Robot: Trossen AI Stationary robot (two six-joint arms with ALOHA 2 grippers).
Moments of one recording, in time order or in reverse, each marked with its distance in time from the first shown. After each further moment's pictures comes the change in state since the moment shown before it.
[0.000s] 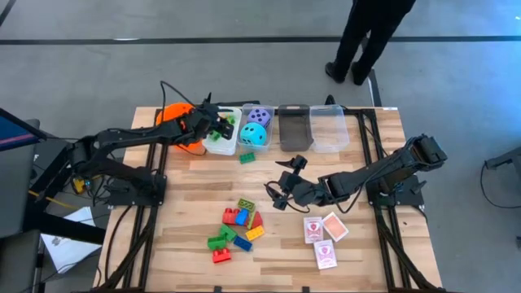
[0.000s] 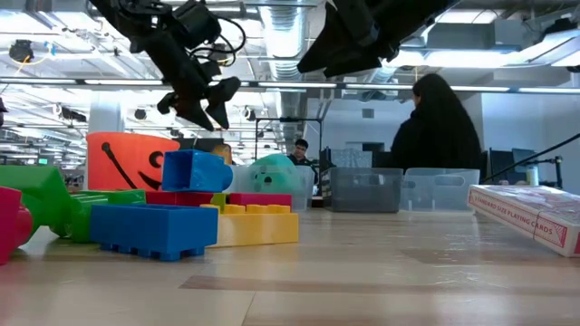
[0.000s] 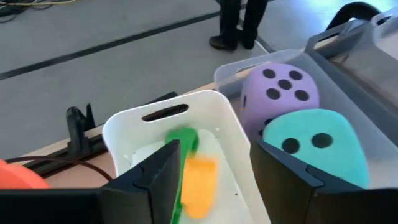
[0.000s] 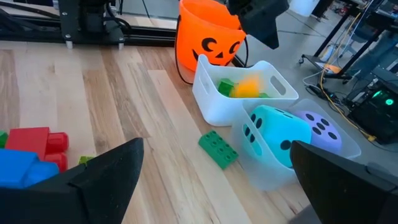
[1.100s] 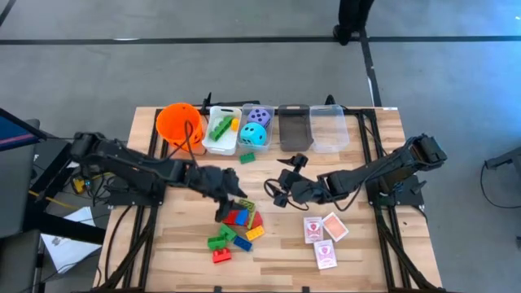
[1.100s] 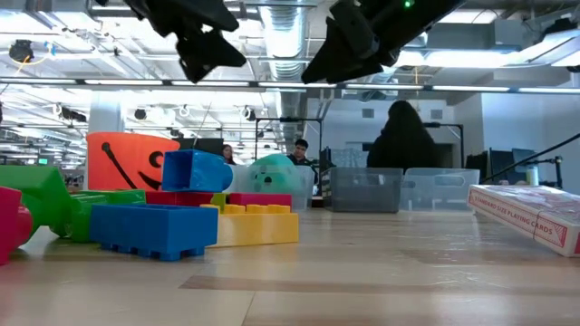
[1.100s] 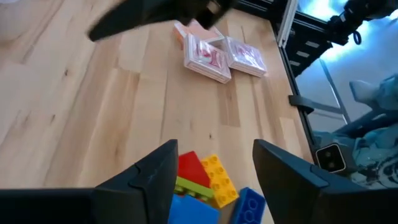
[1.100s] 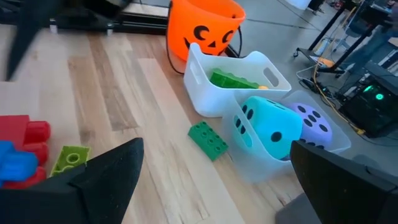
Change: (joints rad) left arm -0.695 -0.003 0.000 0.102 0.487 0.024; right arm -0.020 0.000 0.000 -0.045 -0.004 0.000
